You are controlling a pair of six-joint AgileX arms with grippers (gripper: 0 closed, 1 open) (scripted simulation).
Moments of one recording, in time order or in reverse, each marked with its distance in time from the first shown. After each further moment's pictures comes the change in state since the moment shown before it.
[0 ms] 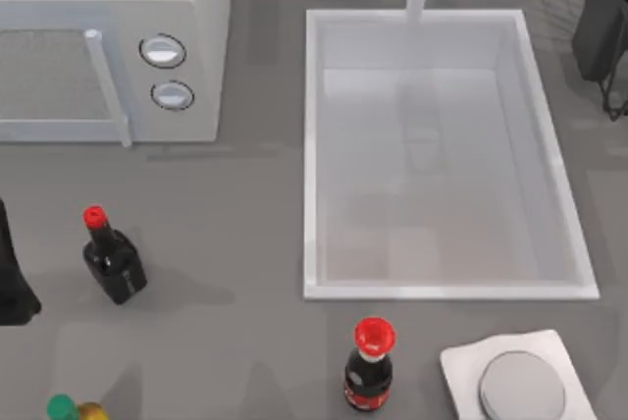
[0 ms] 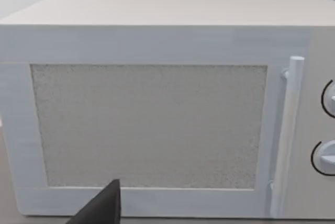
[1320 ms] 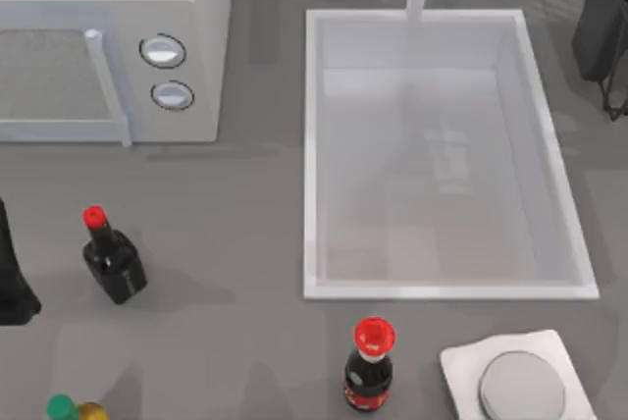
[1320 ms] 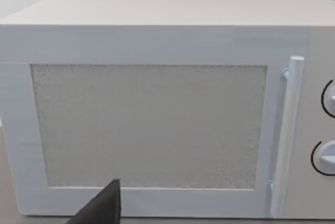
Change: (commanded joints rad) left arm 0.000 0.000 0.000 0.000 0.000 0.000; right arm 0.000 0.000 0.000 0.000 0.000 0.000
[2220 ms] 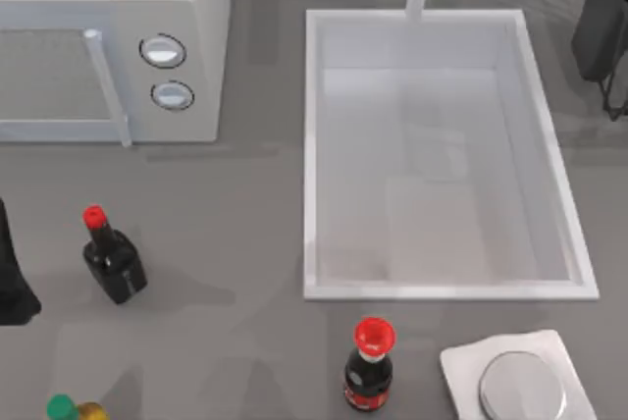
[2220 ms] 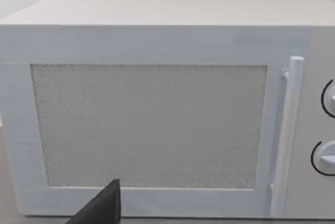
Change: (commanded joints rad) left arm 0.000 0.000 0.000 0.000 0.000 0.000; right arm 0.127 -0.782 -0.399 -0.336 0.111 -0.009
